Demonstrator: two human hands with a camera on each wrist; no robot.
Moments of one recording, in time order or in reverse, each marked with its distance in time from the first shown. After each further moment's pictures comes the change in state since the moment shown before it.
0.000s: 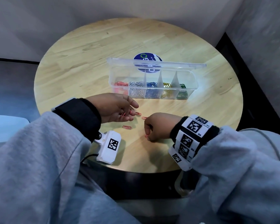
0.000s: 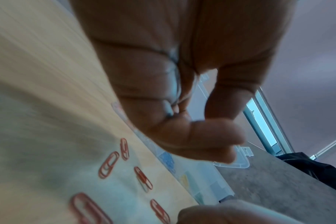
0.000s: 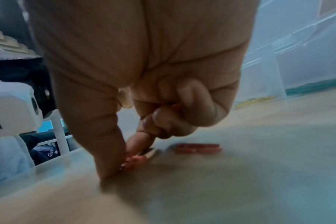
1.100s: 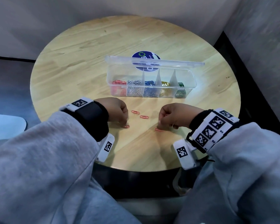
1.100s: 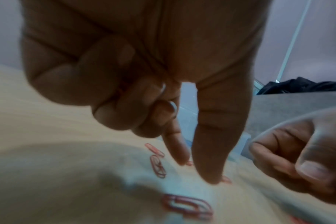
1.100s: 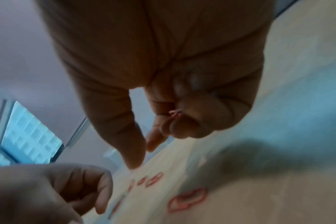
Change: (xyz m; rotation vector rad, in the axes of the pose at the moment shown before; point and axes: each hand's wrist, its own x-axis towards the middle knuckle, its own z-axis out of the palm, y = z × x) left_hand 0.013 -0.011 0.003 1.043 0.223 -0.034; right_hand -0.019 0.045 -0.017 0.612 0.064 0.192
